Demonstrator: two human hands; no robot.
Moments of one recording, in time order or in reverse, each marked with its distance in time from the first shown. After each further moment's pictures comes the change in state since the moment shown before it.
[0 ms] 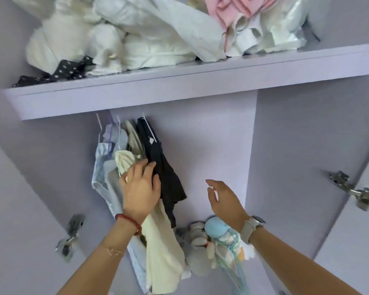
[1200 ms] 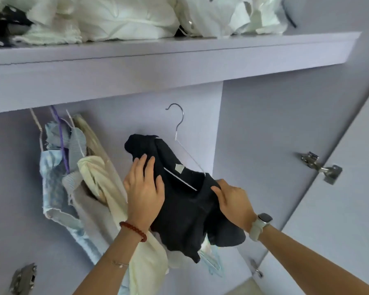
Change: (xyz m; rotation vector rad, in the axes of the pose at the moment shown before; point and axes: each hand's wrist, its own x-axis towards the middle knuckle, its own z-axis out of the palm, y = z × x) left_hand 0.026 -0.017 0.074 -0.308 -0.101 0.119; right_hand 0.012 0.012 0.009 -0.412 0.139 -0.005
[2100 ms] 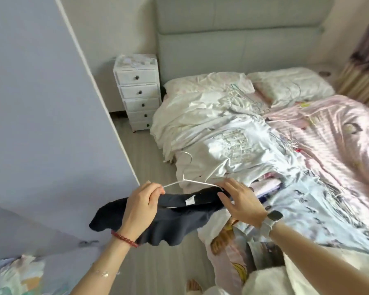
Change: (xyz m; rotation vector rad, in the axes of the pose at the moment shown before) left_hand -0.311 0.464 0.074 -0.894 -1.165 0.866; right_hand -0.583 0.101 -0.233 -0.416 0.248 1.174
